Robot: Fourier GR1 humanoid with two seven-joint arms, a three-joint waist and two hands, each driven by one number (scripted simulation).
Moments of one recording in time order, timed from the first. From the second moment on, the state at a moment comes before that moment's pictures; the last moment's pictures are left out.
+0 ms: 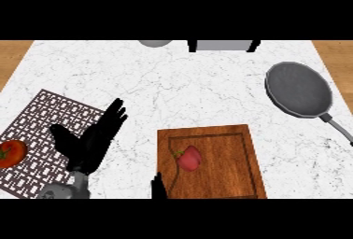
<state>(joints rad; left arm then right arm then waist) -0.08 0.21 -0.23 -1.55 0.33 0.06 0.18 -0.56 -0.09 1.52 -1.41 1.47 0.76 0.58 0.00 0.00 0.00</state>
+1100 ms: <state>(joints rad) -0.07 0.16 -0.18 -1.55 0.29 0.02 0.21 -0.61 -0.14 1.33 -1.29 1.74 0.58 0.38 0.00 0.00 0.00</state>
